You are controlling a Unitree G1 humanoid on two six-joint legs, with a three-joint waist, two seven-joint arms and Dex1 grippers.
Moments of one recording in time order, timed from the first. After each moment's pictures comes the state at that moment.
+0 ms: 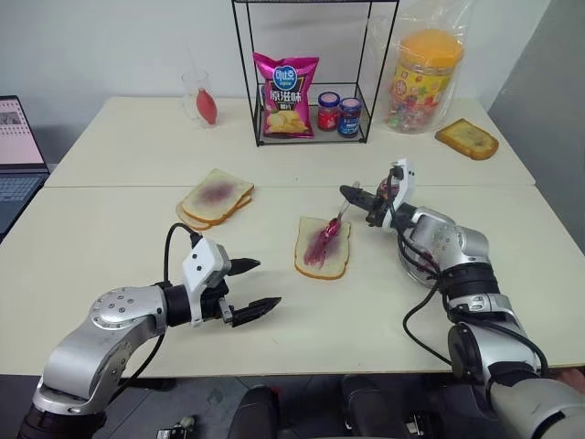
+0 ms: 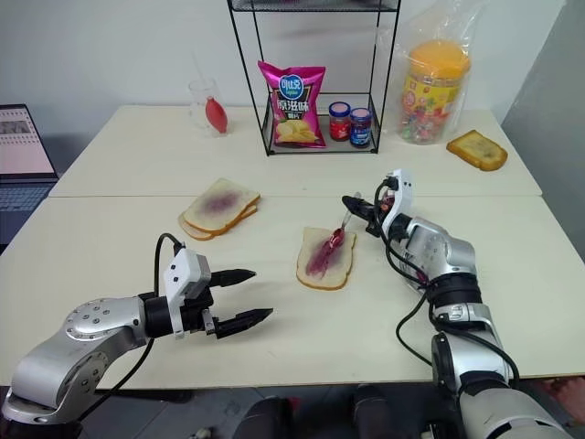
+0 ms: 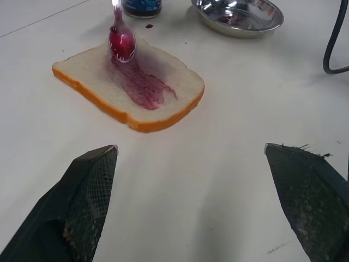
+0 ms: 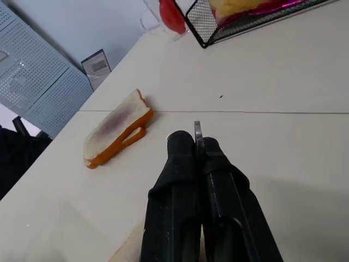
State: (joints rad) left arm -0.01 0.75 0.08 -0.50 -0.54 0.61 -0.87; right arm -0.82 -0.27 -0.16 0.52 0.59 0.72 0.69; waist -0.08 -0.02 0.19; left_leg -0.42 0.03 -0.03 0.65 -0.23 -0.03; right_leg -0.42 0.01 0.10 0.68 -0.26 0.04
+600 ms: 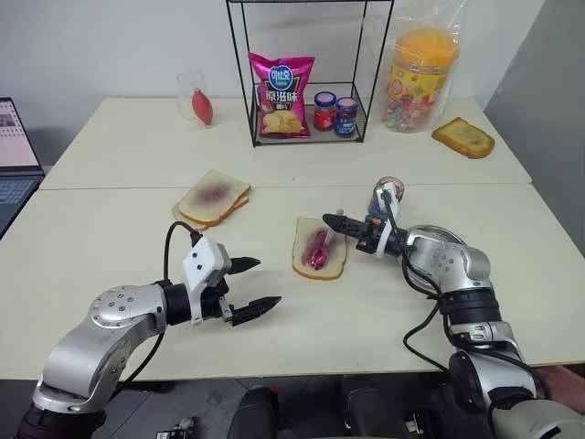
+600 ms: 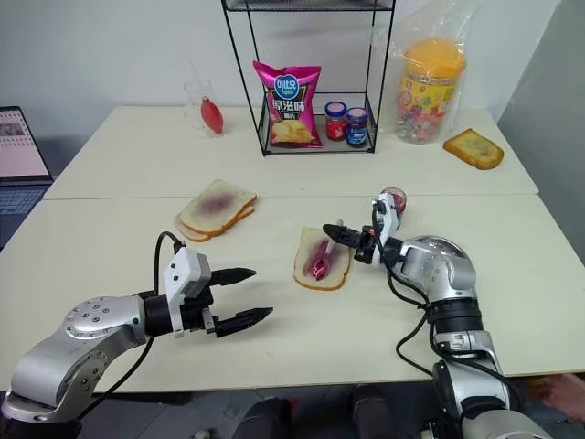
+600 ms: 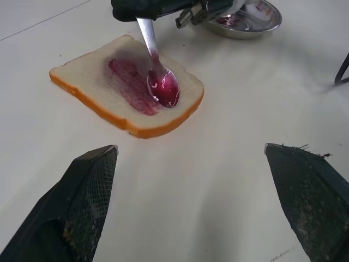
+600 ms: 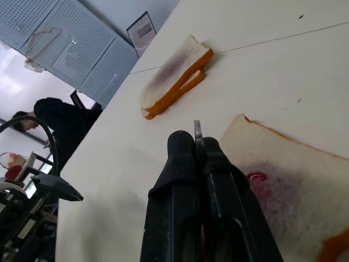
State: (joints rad) left arm -0.02 0.76 0.08 -0.50 -0.54 0.61 -0.87; right arm -0.67 -0.23 -0.07 0.31 0.61 0.83 0.73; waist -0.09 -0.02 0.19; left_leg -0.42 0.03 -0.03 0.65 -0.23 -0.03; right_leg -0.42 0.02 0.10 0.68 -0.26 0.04
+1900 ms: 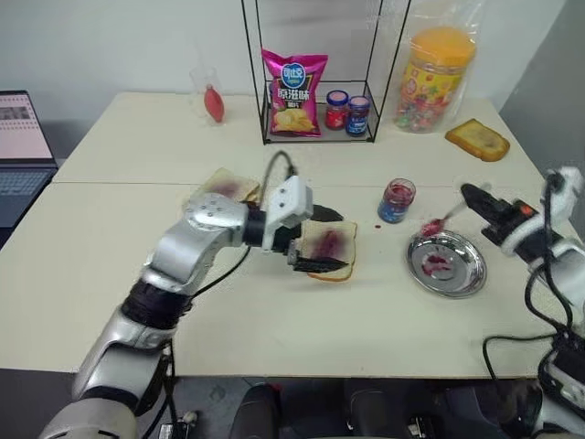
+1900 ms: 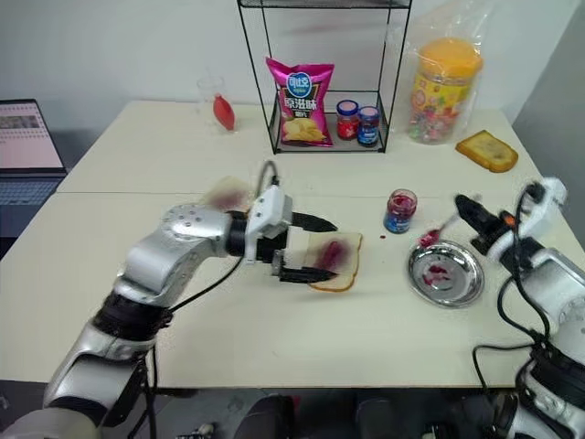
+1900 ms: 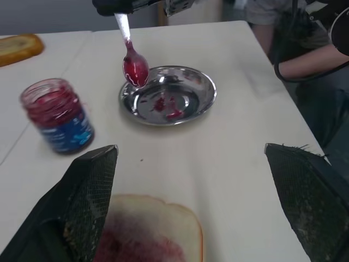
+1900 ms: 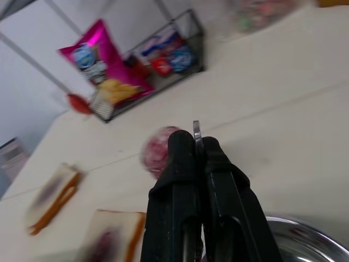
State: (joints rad) left arm -0.75 0.50 -0.34 -0.02 -0.36 0.42 -1.19; right arm -0.33 -0.43 -0.75 -0.28 0.99 1.13 0.11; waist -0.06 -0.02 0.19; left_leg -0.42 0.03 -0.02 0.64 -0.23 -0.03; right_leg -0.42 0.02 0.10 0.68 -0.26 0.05
